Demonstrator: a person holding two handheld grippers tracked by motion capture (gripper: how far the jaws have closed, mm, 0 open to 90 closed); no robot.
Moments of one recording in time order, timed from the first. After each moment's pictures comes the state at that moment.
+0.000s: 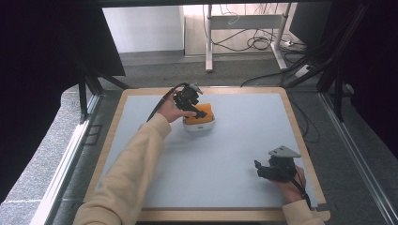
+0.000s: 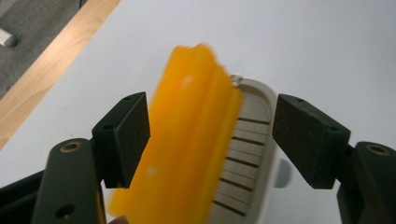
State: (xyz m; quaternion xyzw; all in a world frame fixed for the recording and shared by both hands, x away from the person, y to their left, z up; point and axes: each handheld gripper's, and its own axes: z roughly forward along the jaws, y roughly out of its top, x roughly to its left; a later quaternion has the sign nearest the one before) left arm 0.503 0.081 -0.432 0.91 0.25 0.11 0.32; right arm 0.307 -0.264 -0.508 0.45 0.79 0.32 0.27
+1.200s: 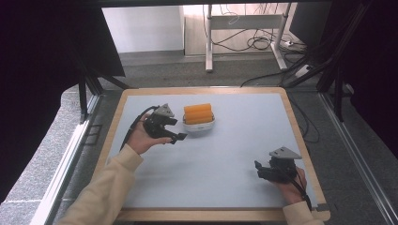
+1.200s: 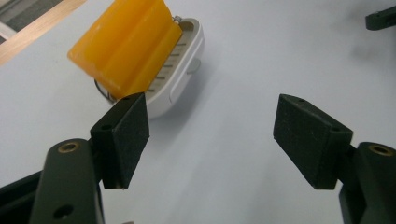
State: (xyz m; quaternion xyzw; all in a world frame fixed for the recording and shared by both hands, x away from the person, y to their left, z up) left arm 0.377 0.155 -0.433 0.87 0.28 0.11 0.38; right arm 0.302 -0.263 -0.505 0.45 0.78 0.32 0.27
